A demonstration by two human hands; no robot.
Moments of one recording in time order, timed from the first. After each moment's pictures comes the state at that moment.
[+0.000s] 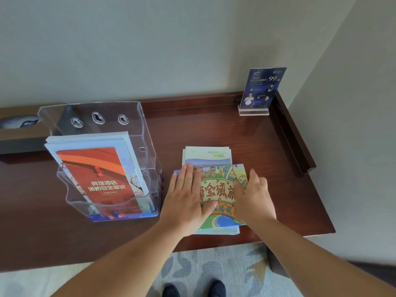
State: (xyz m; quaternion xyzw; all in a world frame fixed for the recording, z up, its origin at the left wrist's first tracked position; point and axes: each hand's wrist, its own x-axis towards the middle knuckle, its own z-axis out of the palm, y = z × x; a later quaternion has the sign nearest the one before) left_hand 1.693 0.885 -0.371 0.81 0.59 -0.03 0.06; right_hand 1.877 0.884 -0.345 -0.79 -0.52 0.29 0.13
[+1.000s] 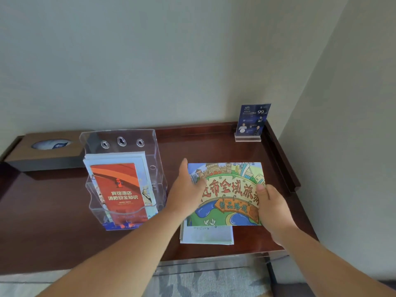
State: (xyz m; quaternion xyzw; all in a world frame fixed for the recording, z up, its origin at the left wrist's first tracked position) left_hand 1.709 0.900 -0.259 0.56 0.68 0.28 0.38; right_hand 1.918 0.866 -0.280 -0.73 -0.41 0.43 0.33
